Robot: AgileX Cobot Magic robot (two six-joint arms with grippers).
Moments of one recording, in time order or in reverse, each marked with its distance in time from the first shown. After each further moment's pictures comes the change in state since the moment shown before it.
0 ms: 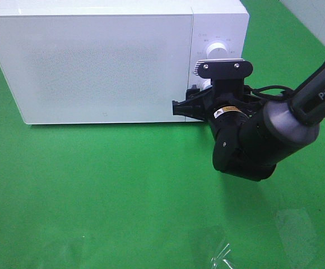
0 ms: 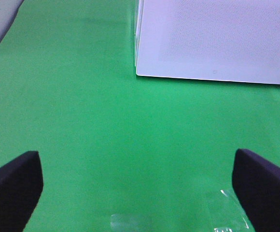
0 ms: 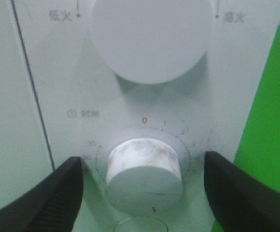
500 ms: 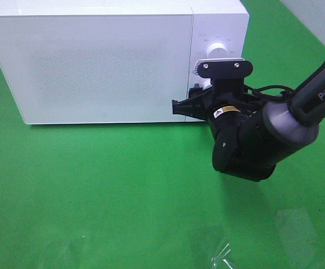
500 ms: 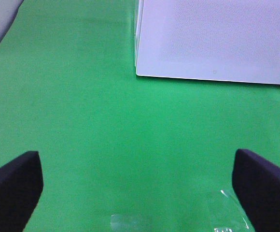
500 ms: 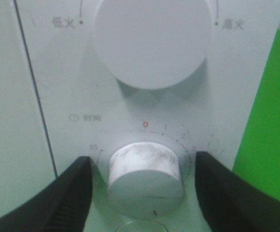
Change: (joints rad) left arm 0.000 0.000 0.000 0.000 0.000 0.000; right arm 0.000 0.000 0.000 -0.001 -0.012 0.000
